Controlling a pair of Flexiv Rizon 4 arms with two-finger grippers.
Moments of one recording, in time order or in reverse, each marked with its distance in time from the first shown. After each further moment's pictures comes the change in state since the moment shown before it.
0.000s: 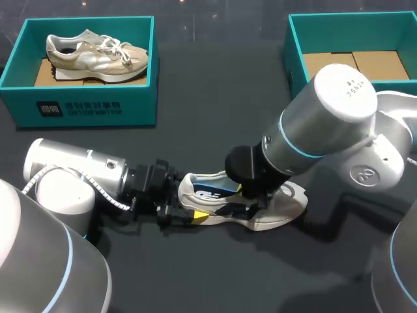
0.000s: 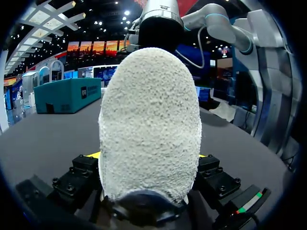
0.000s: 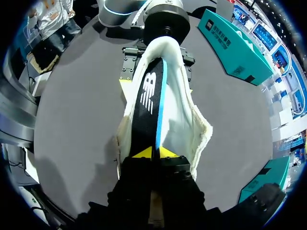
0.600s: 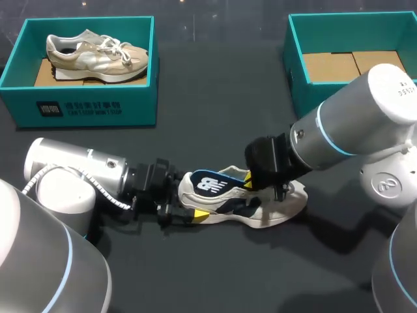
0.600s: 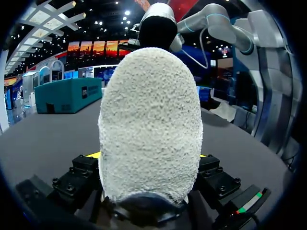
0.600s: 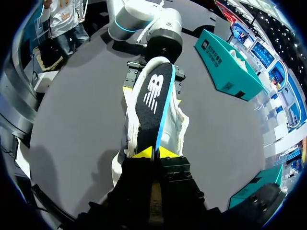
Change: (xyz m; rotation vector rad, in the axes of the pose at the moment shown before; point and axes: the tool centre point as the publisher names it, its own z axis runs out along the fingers) left arm -0.002 0.000 0.000 0.000 -0.002 -0.001; right arm -0.016 -0.004 -0.026 -0.154 -0.046 -0.078
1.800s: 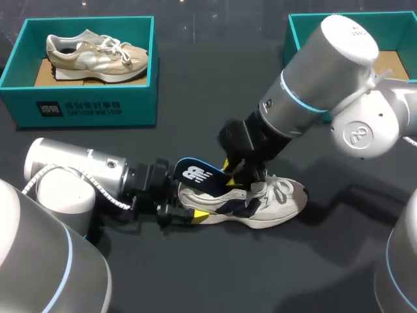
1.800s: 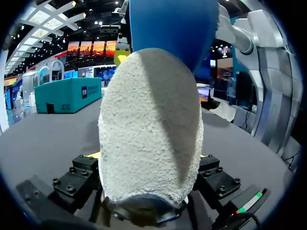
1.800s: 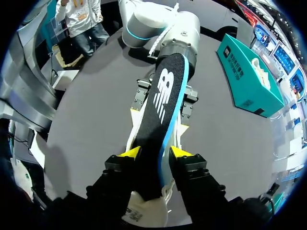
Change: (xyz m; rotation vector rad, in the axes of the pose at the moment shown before) left arm 0.000 0.001 0.000 0.000 0.001 0.000; right arm -0.007 0.052 0.003 0.029 0.224 -0.078
